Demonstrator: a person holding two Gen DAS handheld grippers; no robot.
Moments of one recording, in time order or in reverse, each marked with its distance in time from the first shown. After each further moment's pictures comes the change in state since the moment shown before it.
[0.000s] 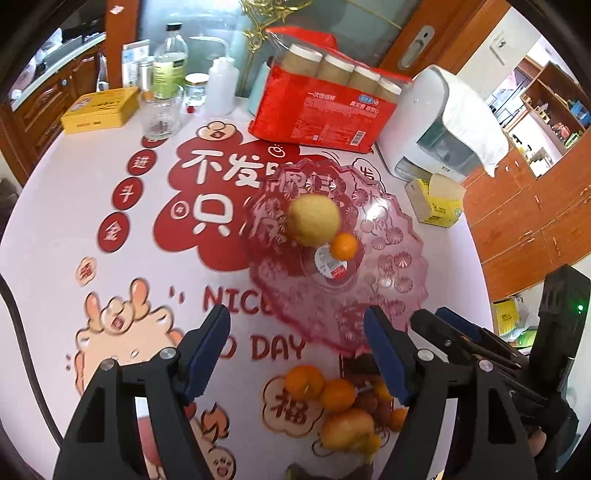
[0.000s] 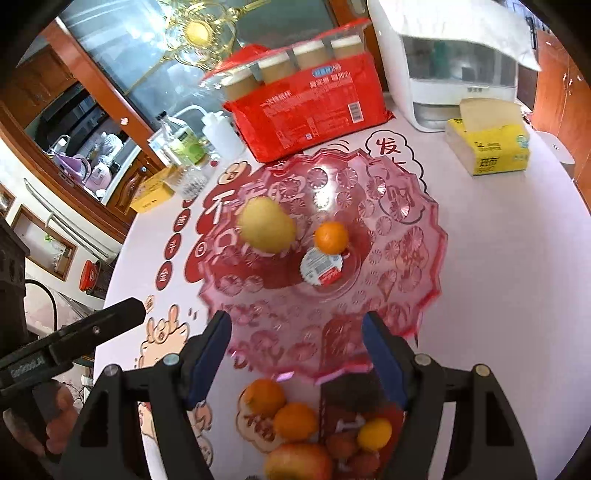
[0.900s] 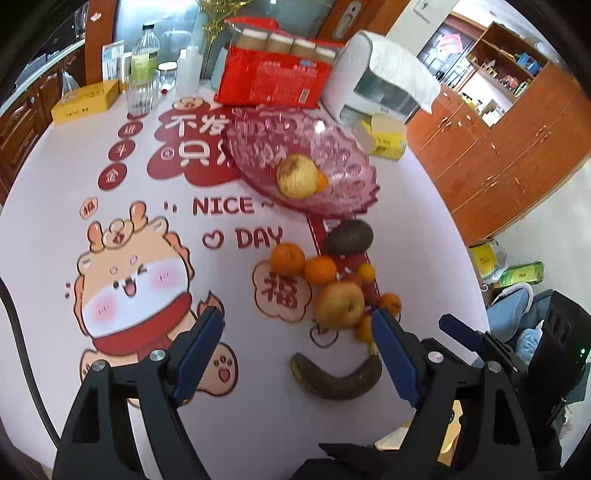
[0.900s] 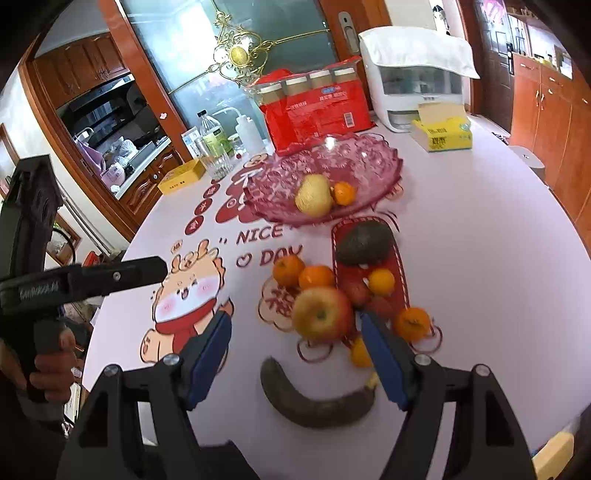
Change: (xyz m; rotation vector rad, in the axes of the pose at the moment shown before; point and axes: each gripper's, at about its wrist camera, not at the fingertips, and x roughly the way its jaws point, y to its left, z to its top) left arm -0.061 0.004 -0.135 0.165 0.055 -0.104; right arm -0.095 0.029 -0.187 -0.036 -0.154 -0.044
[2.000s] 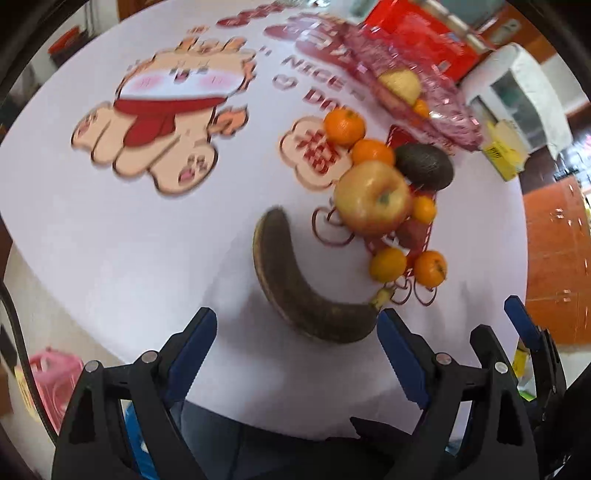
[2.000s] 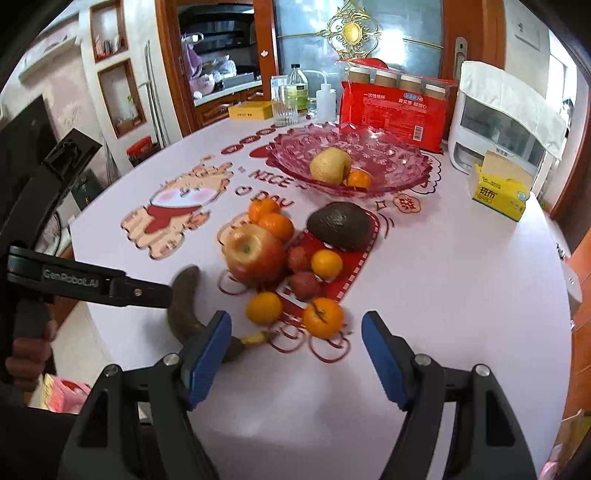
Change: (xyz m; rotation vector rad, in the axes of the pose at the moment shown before) left arm 0.088 -0.075 -0.125 -0.624 0.065 0.291; right arm 0.010 -0.099 -0.010 -0.576 0.075 0.134
